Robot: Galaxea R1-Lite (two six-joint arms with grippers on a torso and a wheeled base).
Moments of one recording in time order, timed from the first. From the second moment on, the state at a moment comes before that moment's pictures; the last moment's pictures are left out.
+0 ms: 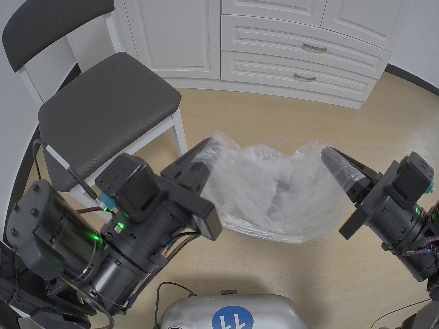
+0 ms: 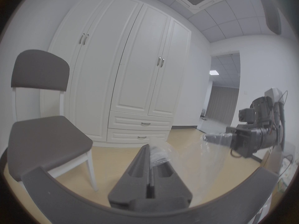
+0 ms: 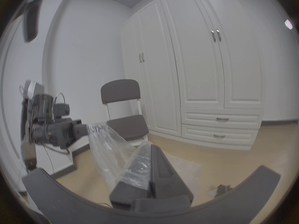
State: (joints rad) left arm -0.97 1.66 -0.49 -1.49 0.33 0.15; right arm 0.90 1.39 -0.41 -1.24 -0.30 -0.15
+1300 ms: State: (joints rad) left arm -0.80 2.05 -0.96 -1.28 0.22 -0.41; right arm 0.53 1.74 -0.87 -0.70 -0.19 0.34
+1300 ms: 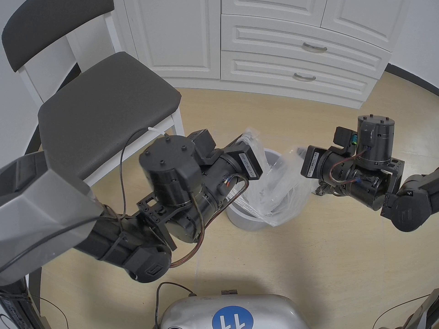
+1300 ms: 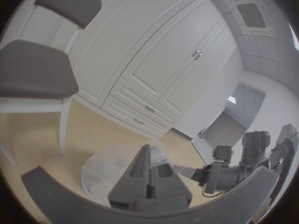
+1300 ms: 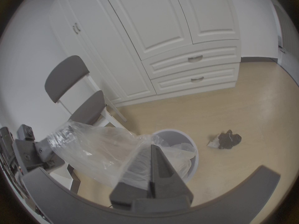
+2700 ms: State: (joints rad) left arm -0.56 2.37 -1.29 -1.13 0.18 -0.55; right arm 0.42 2.20 -1.17 -0.98 -0.13 0.69
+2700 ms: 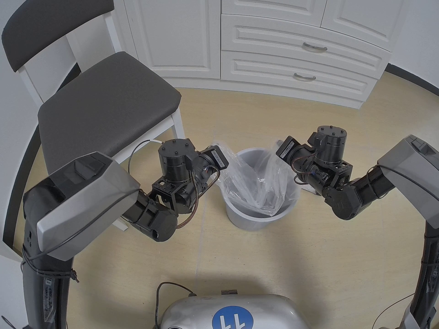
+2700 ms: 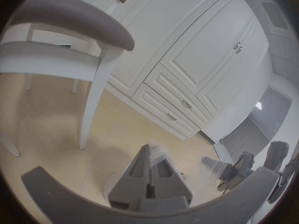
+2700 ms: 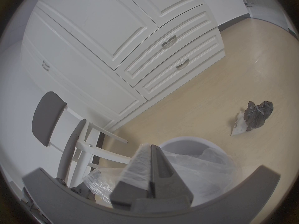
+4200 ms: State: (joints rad) left arm -0.61 2.34 -1.12 -1.13 0.21 -0.26; right arm 0.28 2.25 -0.90 -1.21 -0.11 0.04
